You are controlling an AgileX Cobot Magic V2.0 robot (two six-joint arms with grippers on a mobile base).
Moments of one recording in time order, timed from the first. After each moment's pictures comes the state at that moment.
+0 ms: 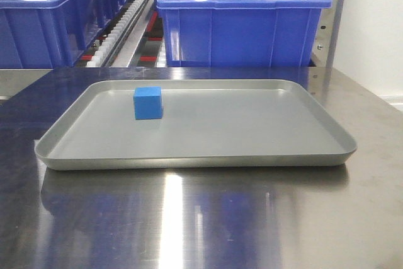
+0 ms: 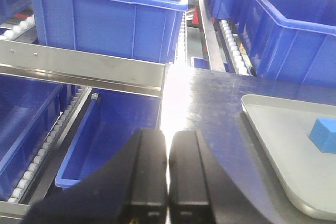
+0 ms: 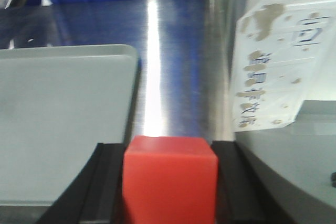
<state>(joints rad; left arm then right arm) -0.03 -0.01 0.01 -0.01 0.12 -0.17 0.11 0.68 -0.53 0.06 0.38 0.14</state>
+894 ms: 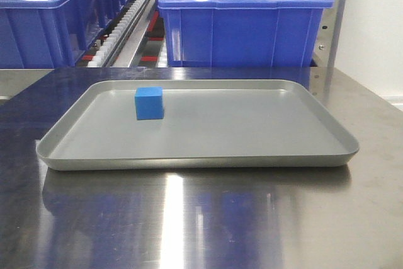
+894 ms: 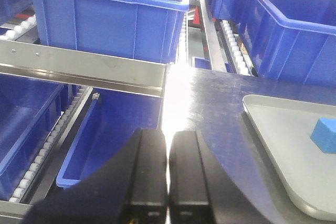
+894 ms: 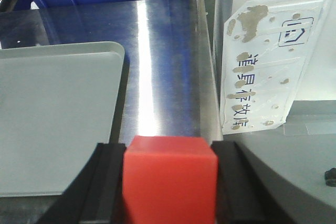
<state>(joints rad) -0.03 -0.01 0.01 -0.01 0.12 -0.17 0.09 0.60 -0.48 0.06 0.38 0.14</state>
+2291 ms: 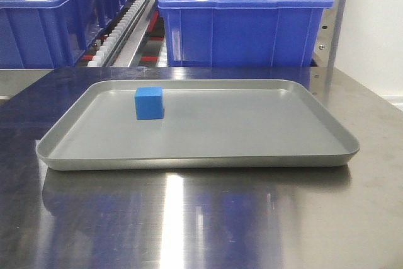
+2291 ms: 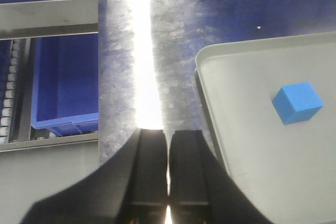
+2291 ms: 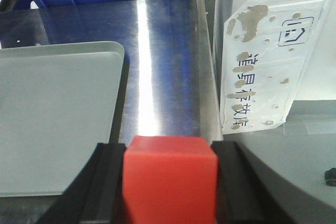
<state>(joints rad) -0.26 0.99 -0.74 0.07 0.39 -0.17 0.09 0.60 -0.48 0.06 0.38 0.14</state>
